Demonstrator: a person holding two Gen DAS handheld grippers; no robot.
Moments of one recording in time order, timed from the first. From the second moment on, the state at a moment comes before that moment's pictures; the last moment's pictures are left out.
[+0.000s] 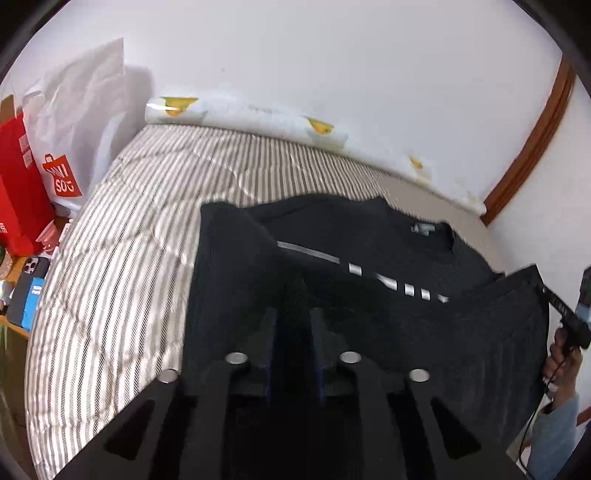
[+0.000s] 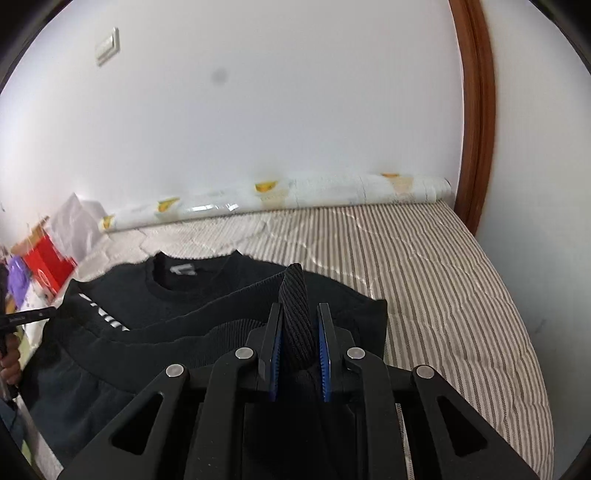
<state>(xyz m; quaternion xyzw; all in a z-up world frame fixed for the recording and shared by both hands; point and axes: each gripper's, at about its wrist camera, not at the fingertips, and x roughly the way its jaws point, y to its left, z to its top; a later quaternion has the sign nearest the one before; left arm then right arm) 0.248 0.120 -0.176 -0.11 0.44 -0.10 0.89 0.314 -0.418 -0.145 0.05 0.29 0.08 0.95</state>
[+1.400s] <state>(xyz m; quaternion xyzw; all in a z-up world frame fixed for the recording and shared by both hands) 0.334 0.106 -0.197 -0.06 0.42 -0.02 0.91 0.412 -0.417 -0.203 0.04 0.38 0.02 0.92</state>
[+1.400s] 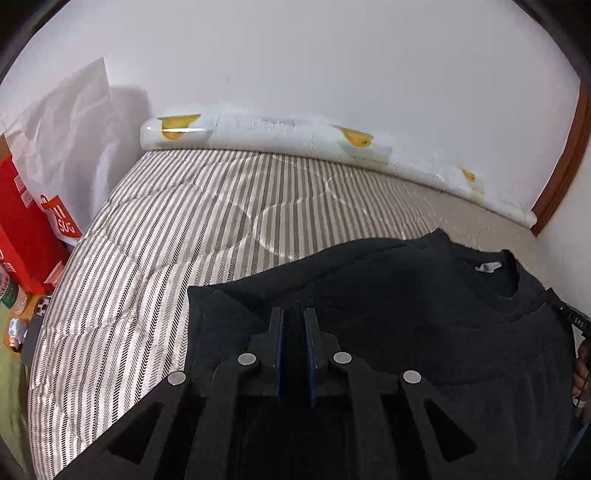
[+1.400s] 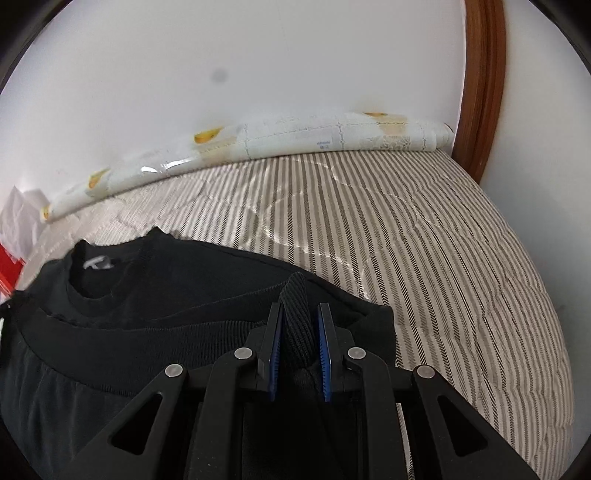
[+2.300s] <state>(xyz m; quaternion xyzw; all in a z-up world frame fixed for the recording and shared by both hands) 0.175 0.109 -0.159 -0.06 0.38 0.01 0.92 0.275 -0.285 -0.153 -0.03 0.32 0.06 0.95</state>
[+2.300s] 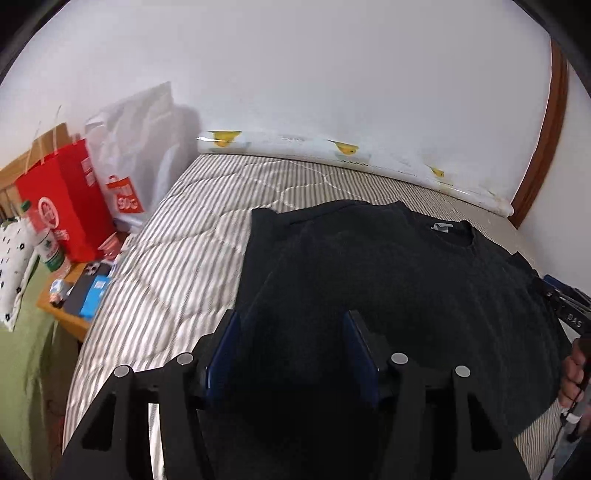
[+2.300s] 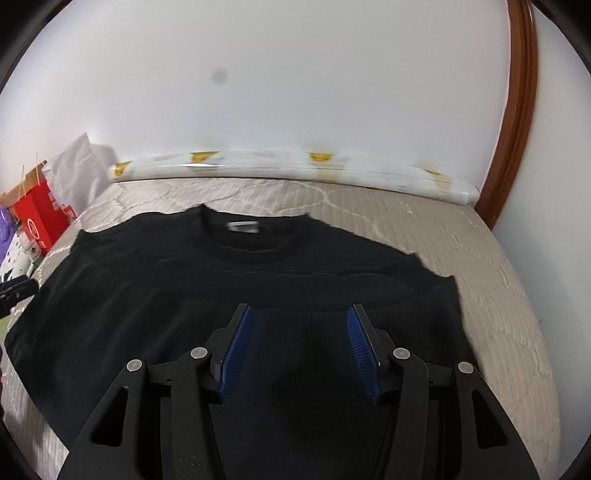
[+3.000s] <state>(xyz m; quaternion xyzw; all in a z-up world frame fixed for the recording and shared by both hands) 0.062 0.159 -0.209 -0.19 0.41 -0.05 0.89 0.271 -0.208 -0.205 -0.04 0.38 0.08 0.92</state>
